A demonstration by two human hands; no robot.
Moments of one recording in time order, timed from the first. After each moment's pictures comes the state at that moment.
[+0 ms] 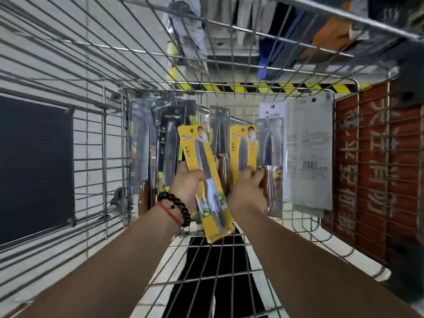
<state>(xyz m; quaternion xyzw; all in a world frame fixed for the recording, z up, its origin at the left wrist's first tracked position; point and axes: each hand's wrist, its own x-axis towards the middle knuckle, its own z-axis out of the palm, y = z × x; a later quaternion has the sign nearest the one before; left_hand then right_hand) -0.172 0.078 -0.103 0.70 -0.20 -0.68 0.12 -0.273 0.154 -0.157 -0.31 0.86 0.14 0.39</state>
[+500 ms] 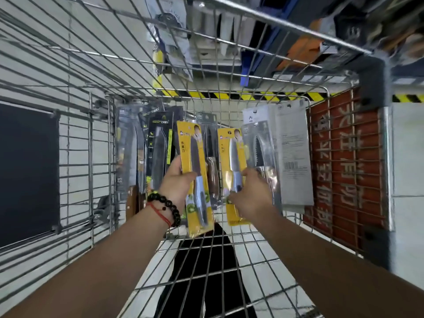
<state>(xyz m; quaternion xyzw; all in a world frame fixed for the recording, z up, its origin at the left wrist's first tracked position) -0.171 0.079 -0.090 0.66 -0.28 -0.69 0.12 -0.317 0.169 -0.116 -0.31 0.85 -0.06 0.43</state>
